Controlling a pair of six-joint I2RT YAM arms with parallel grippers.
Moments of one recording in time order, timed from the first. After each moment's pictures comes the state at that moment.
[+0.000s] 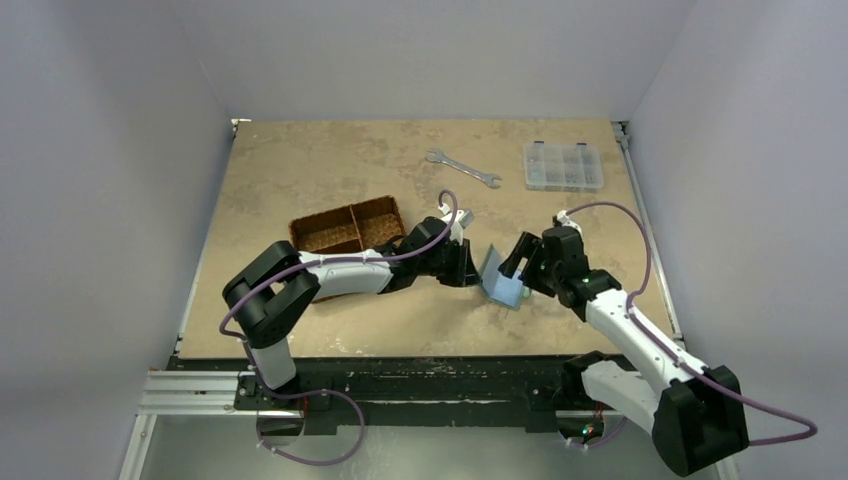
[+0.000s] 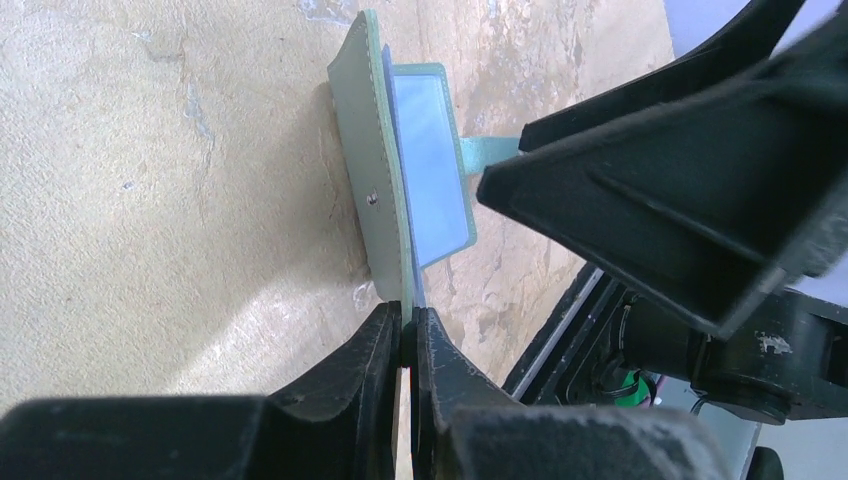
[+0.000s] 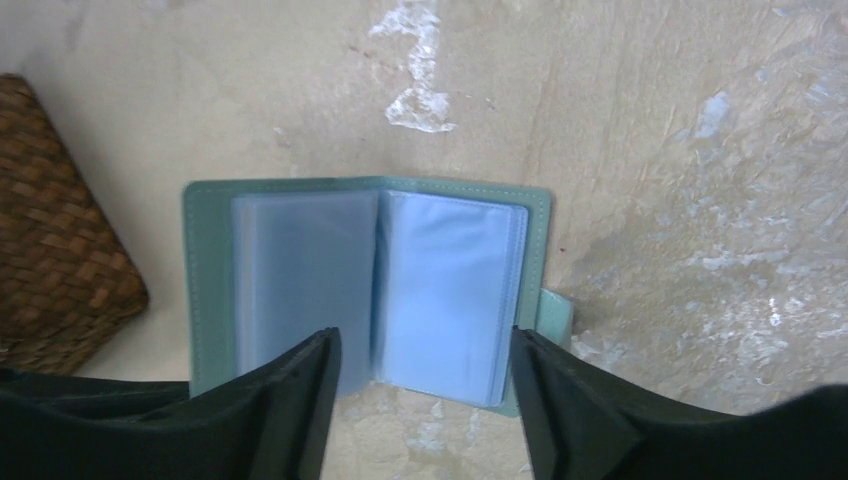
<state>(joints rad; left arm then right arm) -0.91 1.77 0.99 0.20 0.24 -0.71 0.34 1.00 0.55 -0.38 0.06 0.74</state>
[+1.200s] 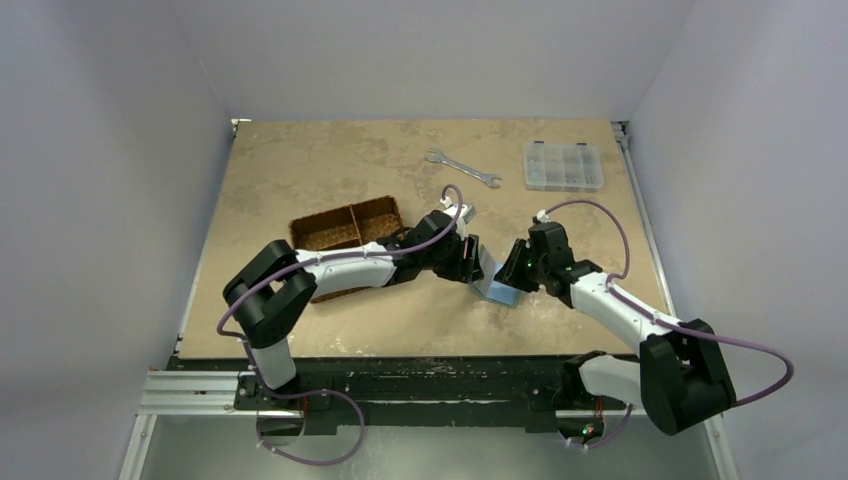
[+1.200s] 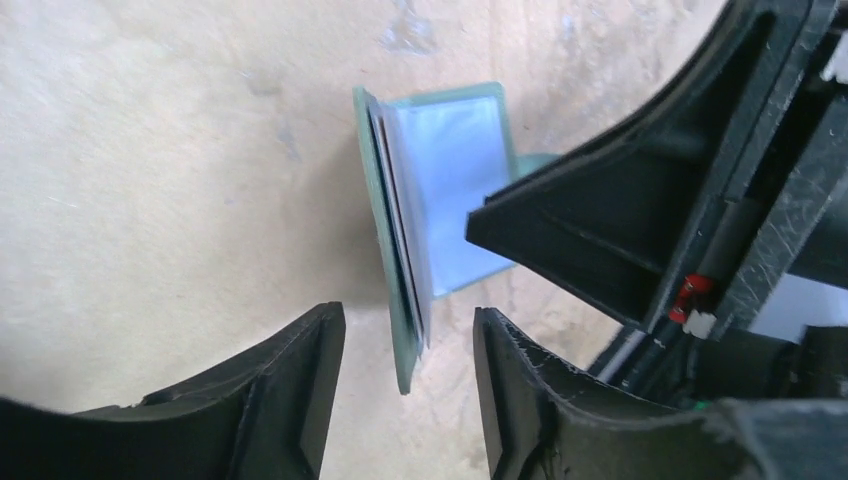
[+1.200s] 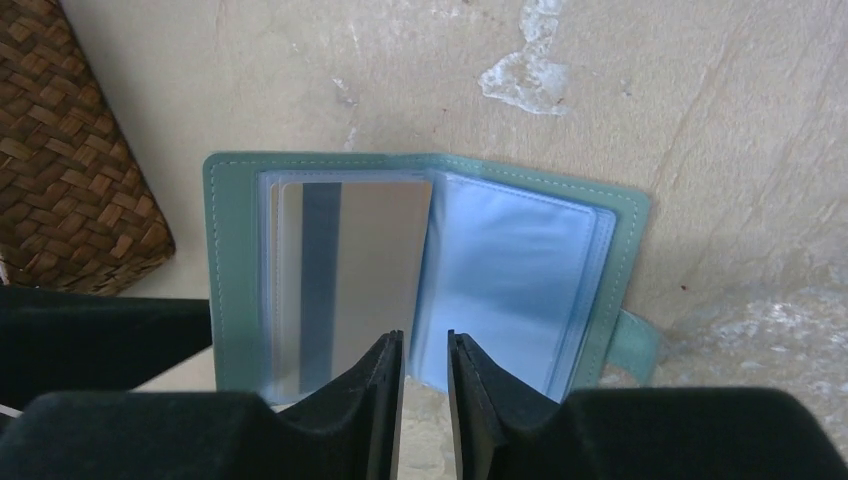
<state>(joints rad) -0.91 1.77 1.05 0.07 0.16 -0.64 0.35 1.19 0.56 -0.26 -0.09 0.70</state>
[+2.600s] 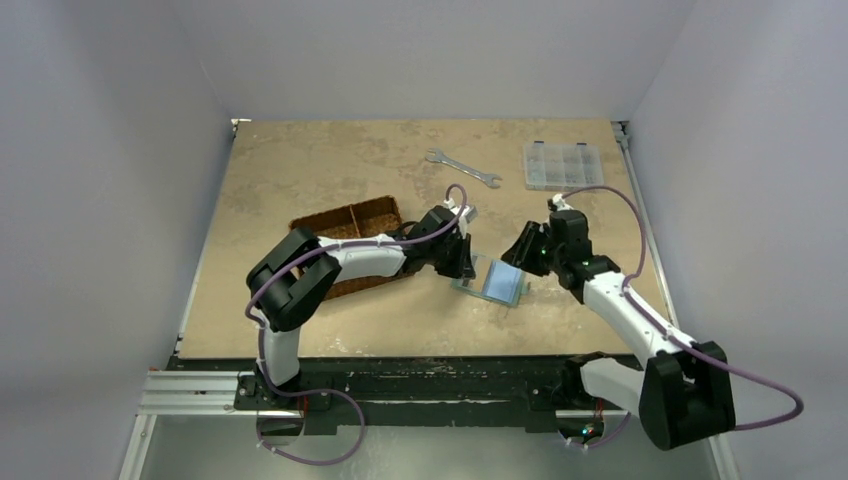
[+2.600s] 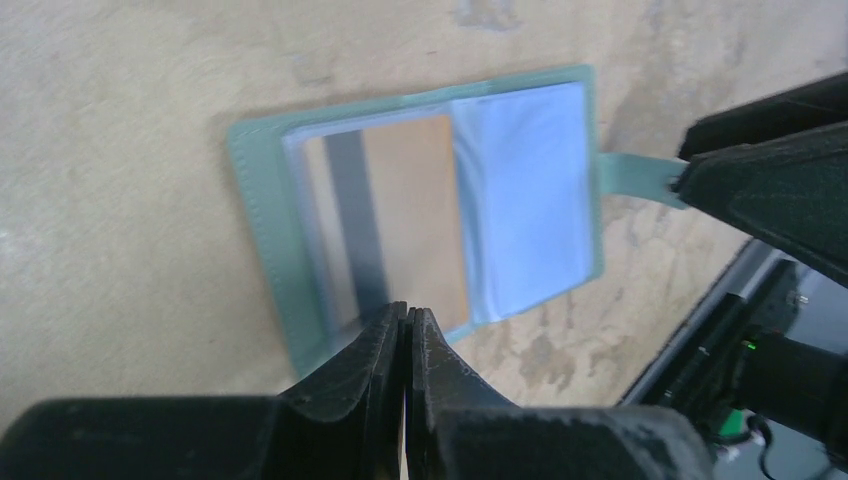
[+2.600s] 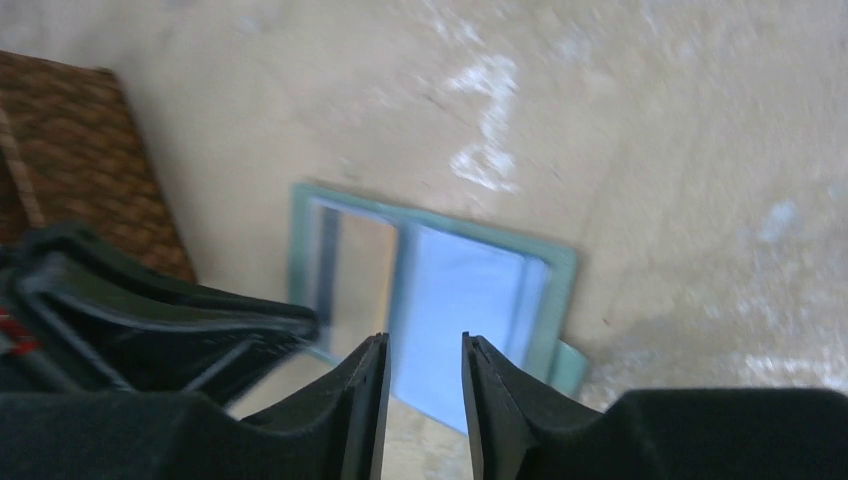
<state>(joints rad) -0.85 1.92 1.14 0.02 0.22 -0.59 0.24 1.10 0.60 -0.26 -0.15 0.61</state>
